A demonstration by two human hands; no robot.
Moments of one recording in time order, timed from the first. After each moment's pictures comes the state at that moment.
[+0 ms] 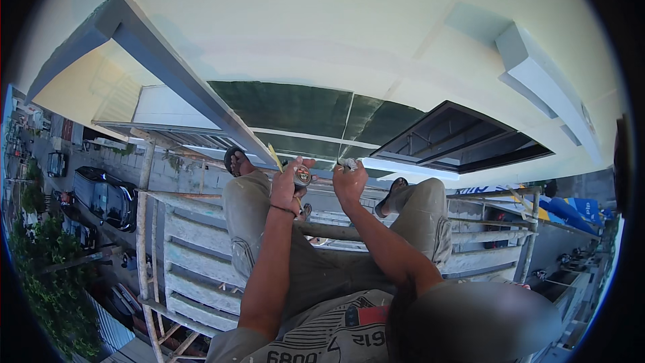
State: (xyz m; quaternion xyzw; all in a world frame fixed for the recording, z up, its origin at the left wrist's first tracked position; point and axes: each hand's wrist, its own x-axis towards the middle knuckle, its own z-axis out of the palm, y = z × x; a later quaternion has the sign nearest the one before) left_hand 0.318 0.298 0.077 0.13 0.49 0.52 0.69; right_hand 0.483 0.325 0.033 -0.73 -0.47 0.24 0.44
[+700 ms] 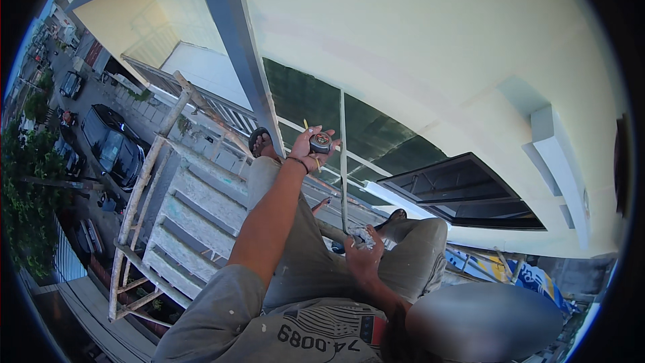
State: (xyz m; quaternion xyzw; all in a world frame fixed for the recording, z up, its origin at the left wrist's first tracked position) left_hand 0.248 0.373 0.009 -0.11 0.21 0.55 0.80; right_hand 0.509 0.167 0.112 -0.60 -0.61 0.36 0.38
